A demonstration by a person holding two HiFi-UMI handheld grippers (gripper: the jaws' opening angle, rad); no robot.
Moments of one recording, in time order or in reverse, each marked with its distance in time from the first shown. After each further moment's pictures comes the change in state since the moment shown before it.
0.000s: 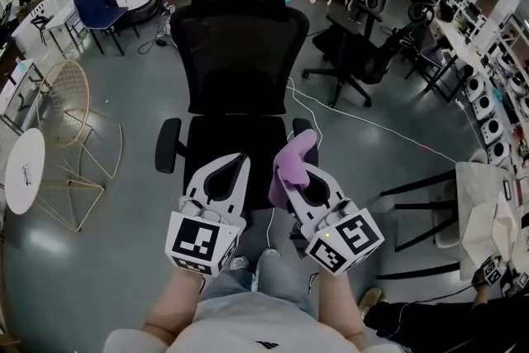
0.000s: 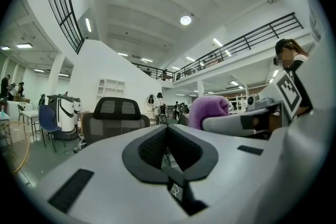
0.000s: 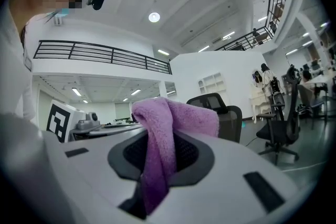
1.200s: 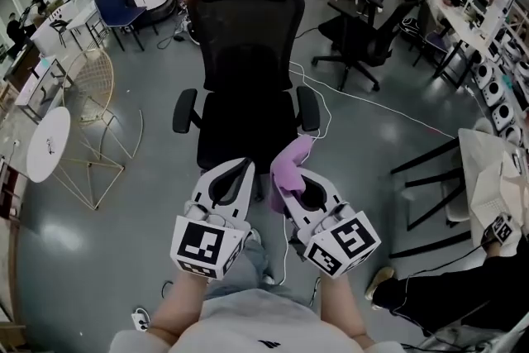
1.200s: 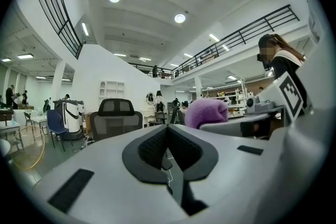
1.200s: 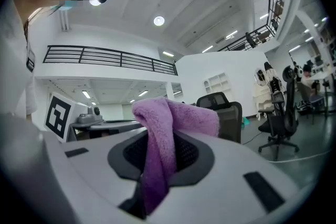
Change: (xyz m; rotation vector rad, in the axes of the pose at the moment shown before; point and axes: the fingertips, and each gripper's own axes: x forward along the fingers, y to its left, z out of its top) left arm -0.133 -0.134 -0.013 0.051 0.033 0.034; right arm -0.155 0.101 -0.037 0.008 -0.018 0.069
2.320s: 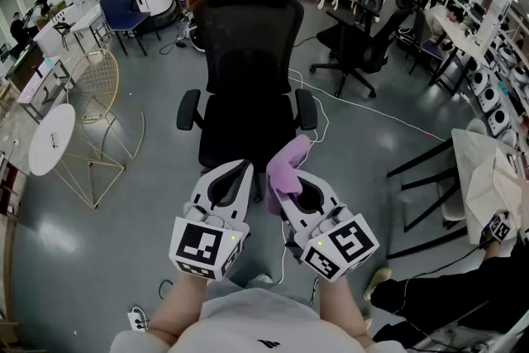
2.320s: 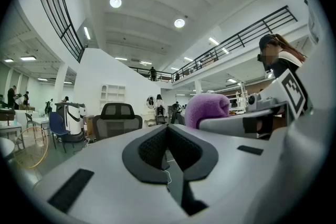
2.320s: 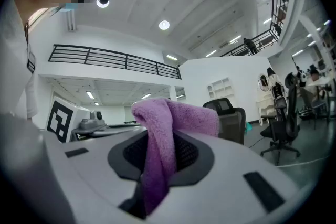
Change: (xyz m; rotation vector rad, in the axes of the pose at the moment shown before) left arm -0.048 -0.018 0.014 0.002 -0.047 0.008; right arm -0.027 0.050 0.015 -0.039 -0.036 0.019
